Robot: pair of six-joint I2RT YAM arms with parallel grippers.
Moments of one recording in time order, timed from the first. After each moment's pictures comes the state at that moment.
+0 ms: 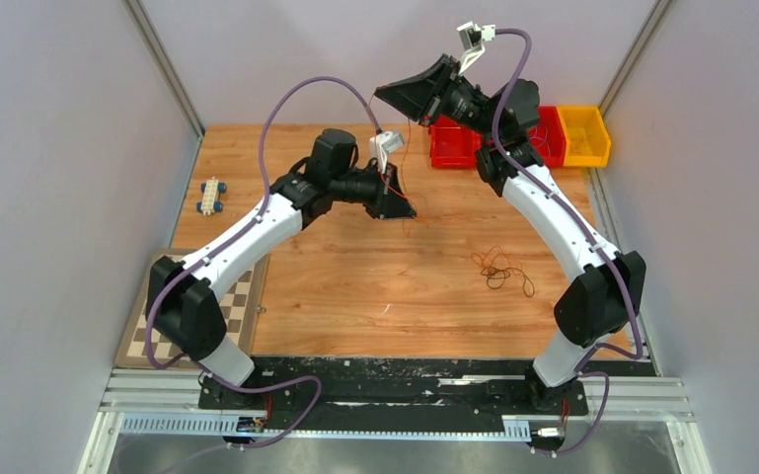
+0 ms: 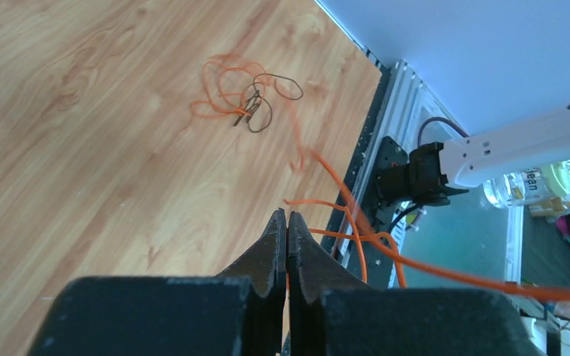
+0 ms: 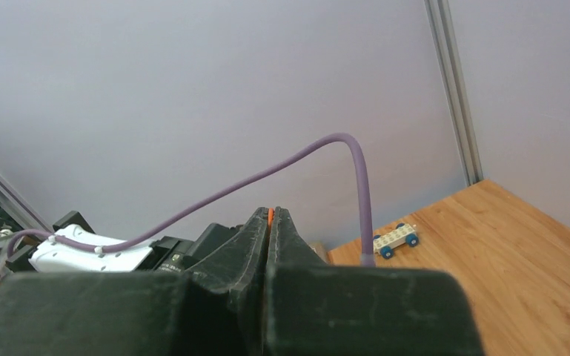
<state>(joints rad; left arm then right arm) -0.58 1.58 1.42 -0.32 0.73 -0.30 0.42 1.68 1.67 0.55 -0.76 0.83</state>
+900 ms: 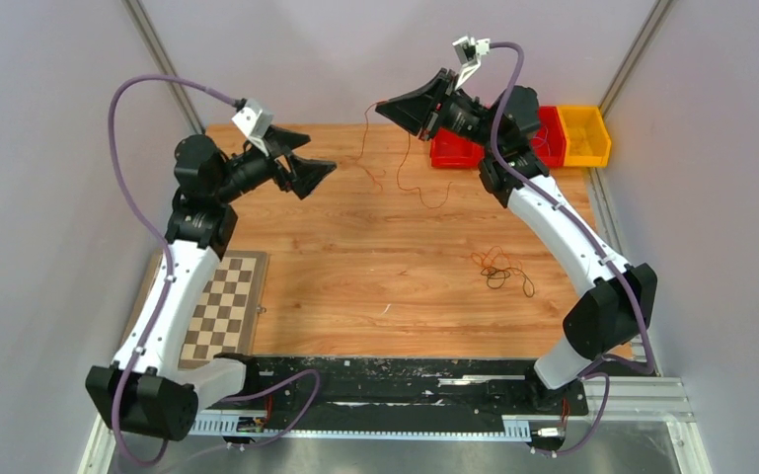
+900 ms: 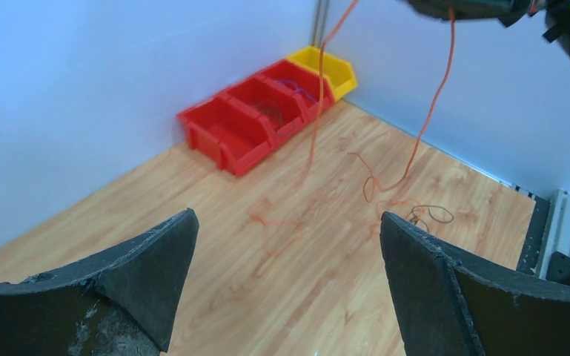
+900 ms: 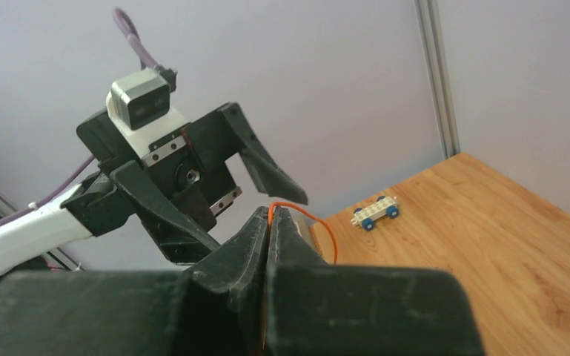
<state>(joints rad) -0.13 1.10 1.14 0.02 0.76 -0.15 0.44 1.60 1.59 0.45 -0.74 0.71</state>
